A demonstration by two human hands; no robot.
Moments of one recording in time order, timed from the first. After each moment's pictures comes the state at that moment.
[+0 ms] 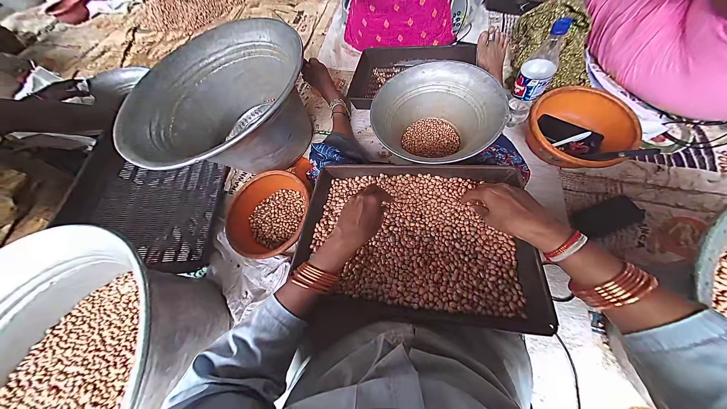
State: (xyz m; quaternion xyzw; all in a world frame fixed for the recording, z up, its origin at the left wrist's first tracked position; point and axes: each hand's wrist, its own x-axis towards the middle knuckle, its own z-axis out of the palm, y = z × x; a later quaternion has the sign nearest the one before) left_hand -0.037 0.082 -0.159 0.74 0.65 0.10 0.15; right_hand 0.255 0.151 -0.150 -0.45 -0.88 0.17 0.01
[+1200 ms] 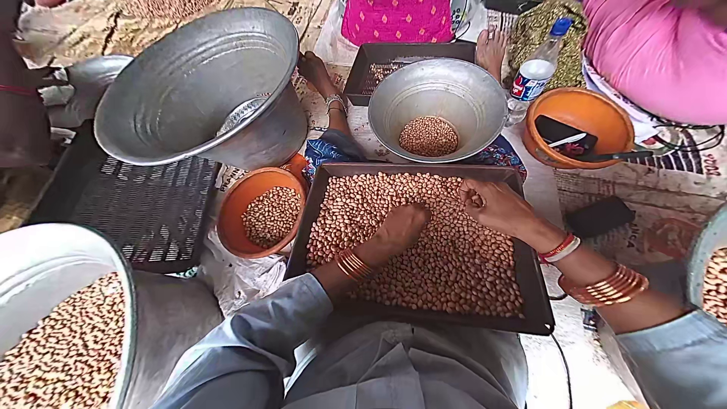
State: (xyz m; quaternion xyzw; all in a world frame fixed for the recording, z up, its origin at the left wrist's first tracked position) left_hand 0.032 0.098 -0.188 0.80 0.55 -0.01 0.22; right_hand 0.246 0.148 -0.146 -0.46 -0.85 0.26 0.10
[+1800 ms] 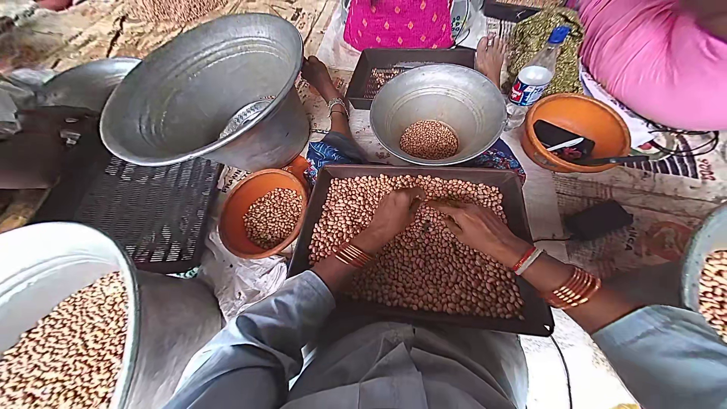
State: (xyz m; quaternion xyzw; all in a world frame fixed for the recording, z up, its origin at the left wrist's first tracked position) left_hand 0.011 0.110 -0.190 0.74 0.60 0.20 0.23; right_hand 0.224 0.128 -0.181 -0.42 -0.89 0.17 0.03
